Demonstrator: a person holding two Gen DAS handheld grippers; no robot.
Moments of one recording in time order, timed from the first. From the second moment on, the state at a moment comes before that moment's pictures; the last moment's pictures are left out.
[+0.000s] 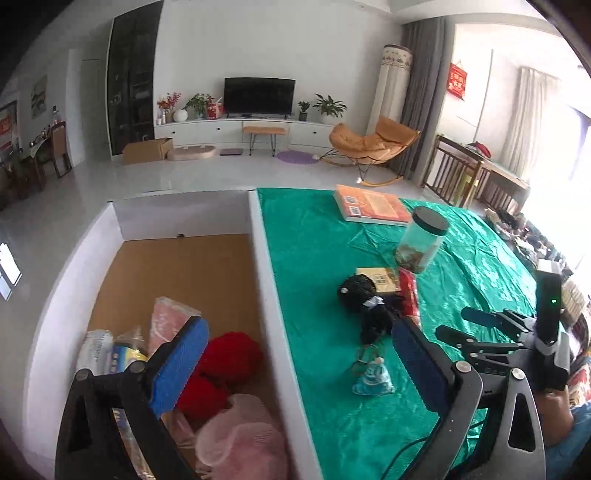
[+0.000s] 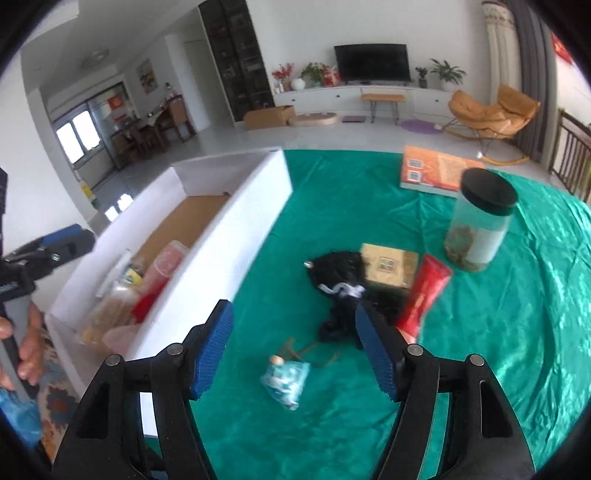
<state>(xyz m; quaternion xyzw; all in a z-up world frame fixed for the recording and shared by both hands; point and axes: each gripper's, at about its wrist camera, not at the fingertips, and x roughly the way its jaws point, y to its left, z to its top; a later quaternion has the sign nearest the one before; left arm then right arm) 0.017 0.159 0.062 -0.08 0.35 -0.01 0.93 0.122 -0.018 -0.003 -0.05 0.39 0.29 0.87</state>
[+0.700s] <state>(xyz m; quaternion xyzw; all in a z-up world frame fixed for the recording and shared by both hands) 0.047 0.040 -0.081 -0.02 0.50 -0.01 0.86 0.156 -0.152 -0.096 -0.03 0.44 0.07 0.90</state>
